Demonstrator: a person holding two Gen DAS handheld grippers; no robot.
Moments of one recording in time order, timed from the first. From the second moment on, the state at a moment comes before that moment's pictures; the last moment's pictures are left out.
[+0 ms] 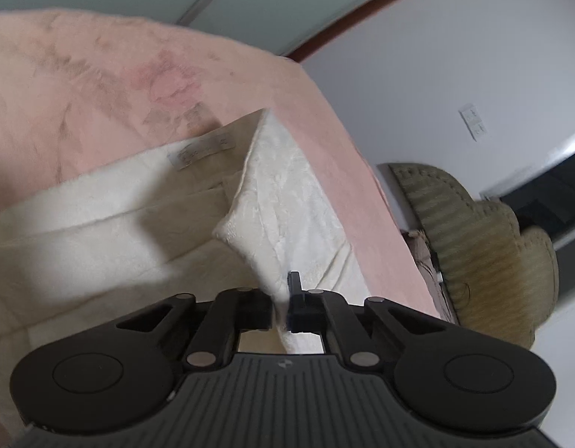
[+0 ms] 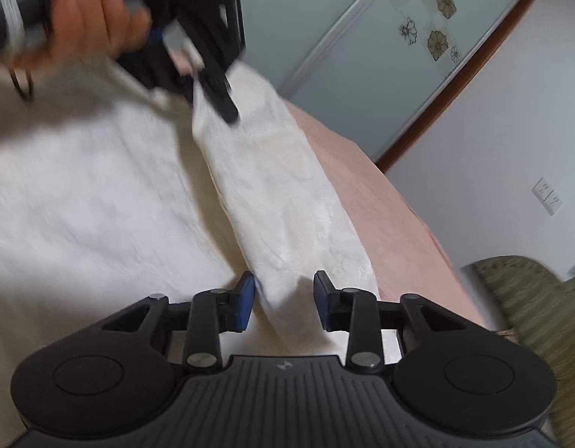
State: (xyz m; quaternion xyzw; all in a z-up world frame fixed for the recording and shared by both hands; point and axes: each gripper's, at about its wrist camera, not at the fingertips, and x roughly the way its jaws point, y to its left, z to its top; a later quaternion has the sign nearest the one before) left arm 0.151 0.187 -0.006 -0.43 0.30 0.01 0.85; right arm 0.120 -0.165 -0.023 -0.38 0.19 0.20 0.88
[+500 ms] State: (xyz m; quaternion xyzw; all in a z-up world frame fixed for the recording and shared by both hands) left arm 0.069 0.165 0.005 -0.07 0.37 0.02 0.93; right arm 0.018 -0.140 0.019 -0.22 0.26 0.33 0.88
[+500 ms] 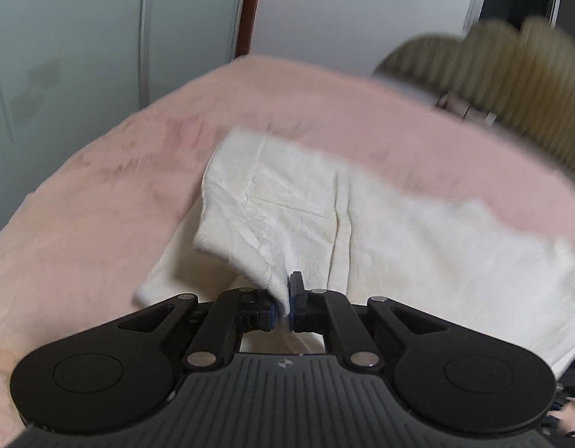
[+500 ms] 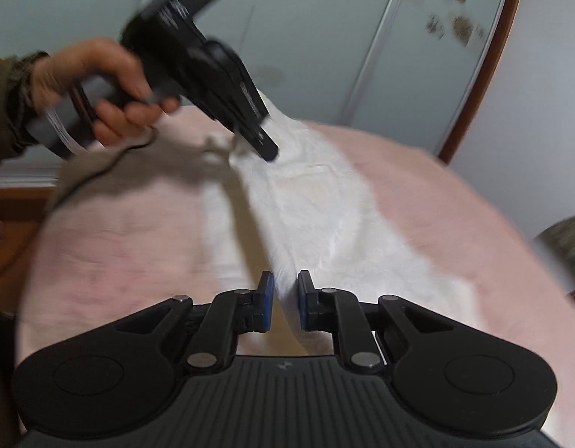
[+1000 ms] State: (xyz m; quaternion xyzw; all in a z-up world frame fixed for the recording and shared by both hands) left arm 0.048 0.166 0.015 -0.09 0.33 0.04 0.94; right arm 0.004 -0.175 0.023 -0.33 0.22 0.21 0.89
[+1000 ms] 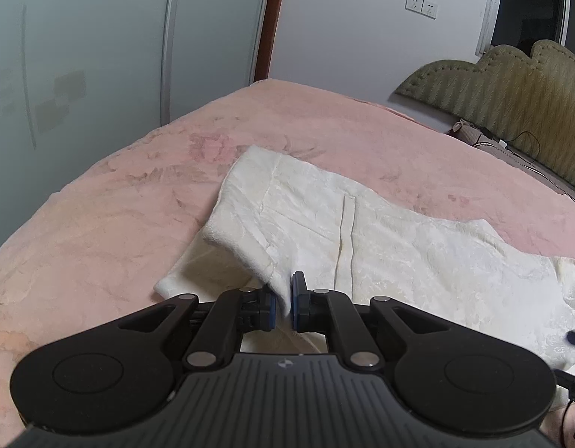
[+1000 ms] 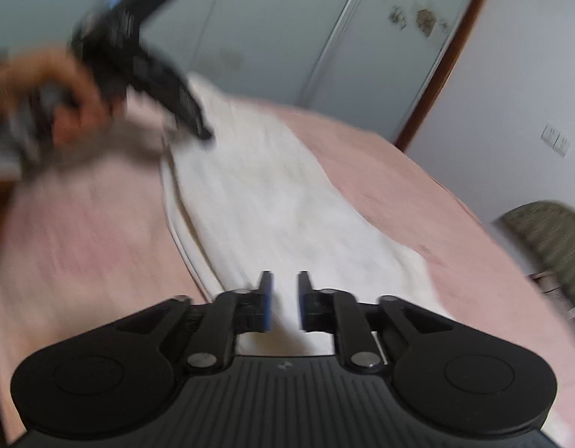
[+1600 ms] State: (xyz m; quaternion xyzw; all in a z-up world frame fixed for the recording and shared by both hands) left arm 0.042 0.167 0.027 -0.05 0.32 0.05 0.94; right arm -0.017 -0.192 -0.015 -0.37 0.24 0.19 0.88
